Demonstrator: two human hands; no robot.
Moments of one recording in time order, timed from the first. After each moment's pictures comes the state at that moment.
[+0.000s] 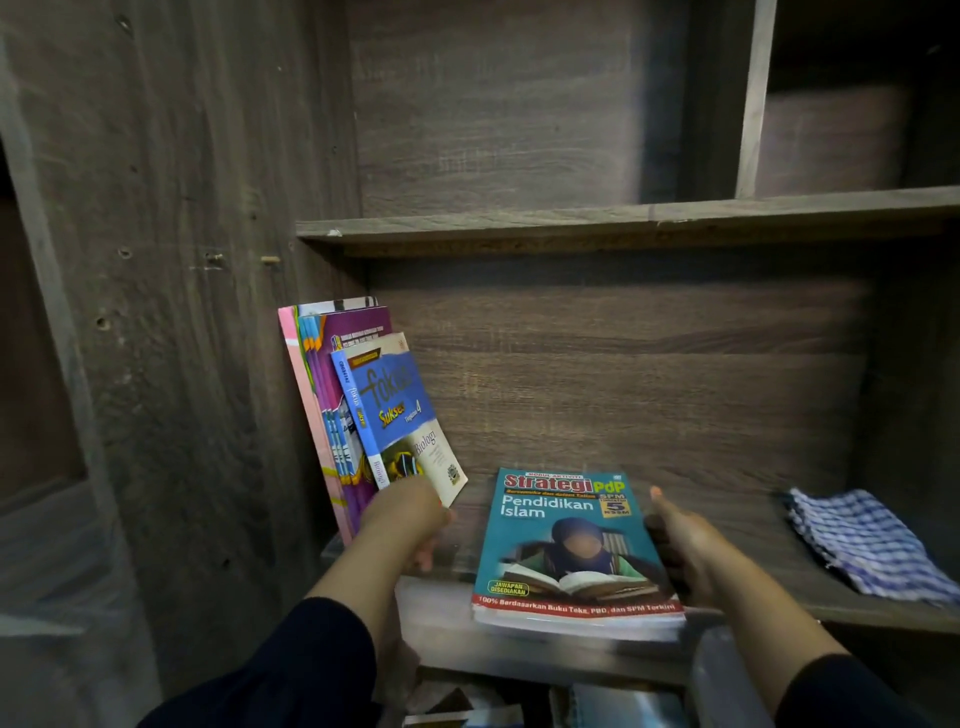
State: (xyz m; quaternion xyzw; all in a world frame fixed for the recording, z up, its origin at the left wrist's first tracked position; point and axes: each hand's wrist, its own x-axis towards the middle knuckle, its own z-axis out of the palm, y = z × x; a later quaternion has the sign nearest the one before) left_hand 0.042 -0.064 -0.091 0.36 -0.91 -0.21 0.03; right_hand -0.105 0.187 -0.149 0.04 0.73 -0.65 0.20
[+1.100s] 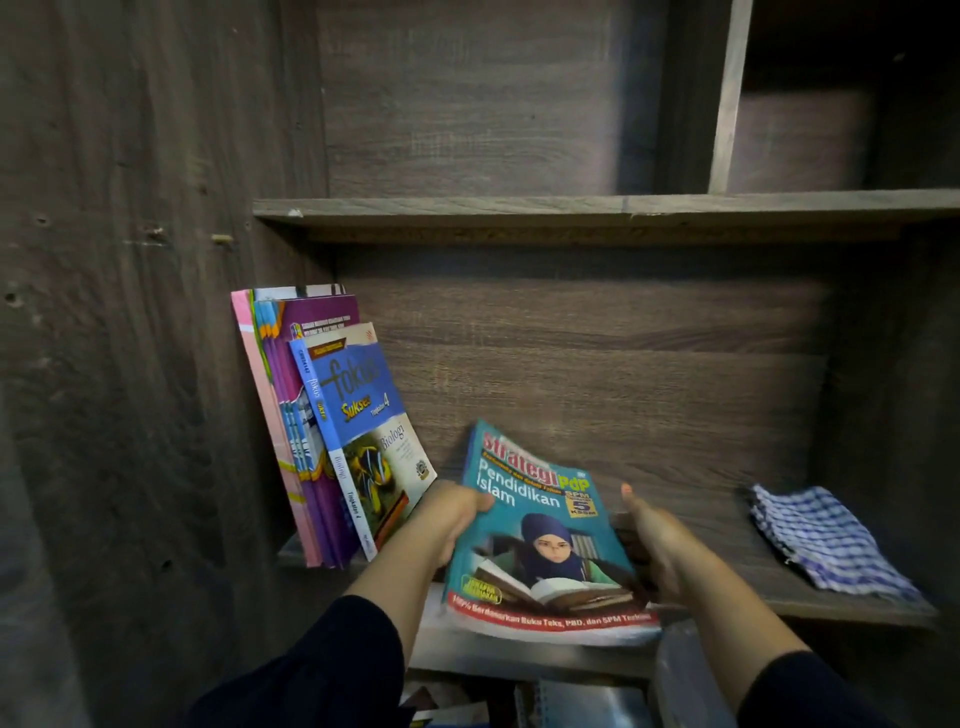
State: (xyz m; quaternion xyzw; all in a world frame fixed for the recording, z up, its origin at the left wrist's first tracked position) left_hand -0.002 -0.013 -0.111 0.28 -0.69 -0.66 0.08; right_hand -0.099 0.183 -0.147 0.04 0.71 -0.68 0.20
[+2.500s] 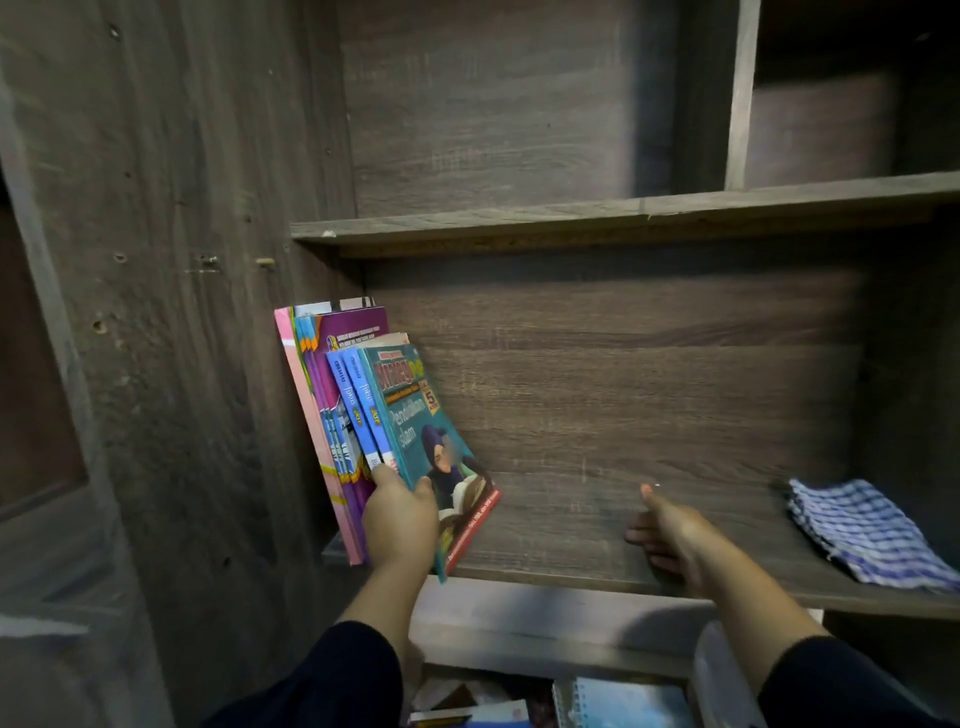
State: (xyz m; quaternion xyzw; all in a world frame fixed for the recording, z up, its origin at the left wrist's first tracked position) left_hand 0.045 -0.052 -0.121 0.37 -0.76 -0.35 0.39; right_hand -0.104 0.174 -0.153 0.01 0.74 -0.65 0.18
